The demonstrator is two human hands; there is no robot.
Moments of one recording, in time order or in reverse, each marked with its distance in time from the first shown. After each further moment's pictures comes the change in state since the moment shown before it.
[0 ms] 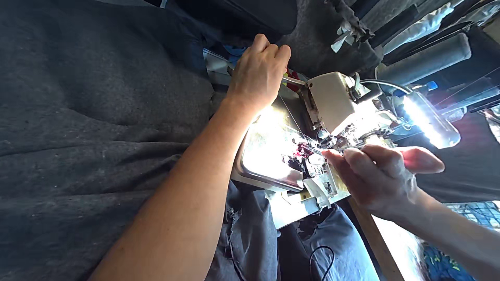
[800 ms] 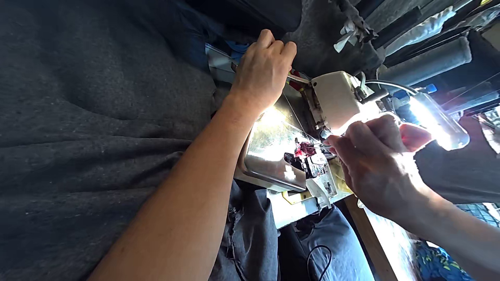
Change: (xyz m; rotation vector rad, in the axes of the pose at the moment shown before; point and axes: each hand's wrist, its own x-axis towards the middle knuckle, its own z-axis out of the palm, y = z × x) left_hand 0.002 0.001 0.002 0.020 0.004 -0.008; right_hand 0.035 -0.001 -0.007 0.150 -0.273 0.189
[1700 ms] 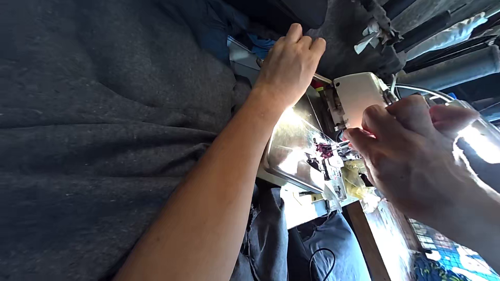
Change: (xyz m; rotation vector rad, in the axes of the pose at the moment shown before) left_hand 0.000 0.001 -0.002 0.014 -0.016 -0.014; right_hand 0.034 -0.001 -0.022 -0.100 -0.180 -0.125
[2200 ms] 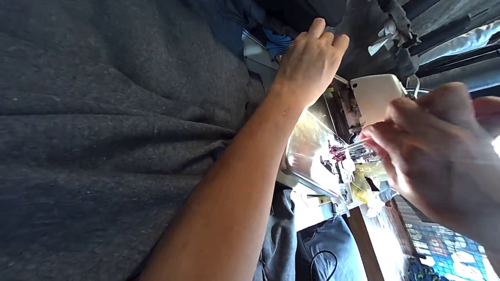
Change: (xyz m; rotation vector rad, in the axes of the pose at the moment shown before) left_hand 0.003 0.002 -0.002 -0.029 -0.028 -0.026; right_hand 0.011 0.004 -0.004 0.047 -0.020 0.003
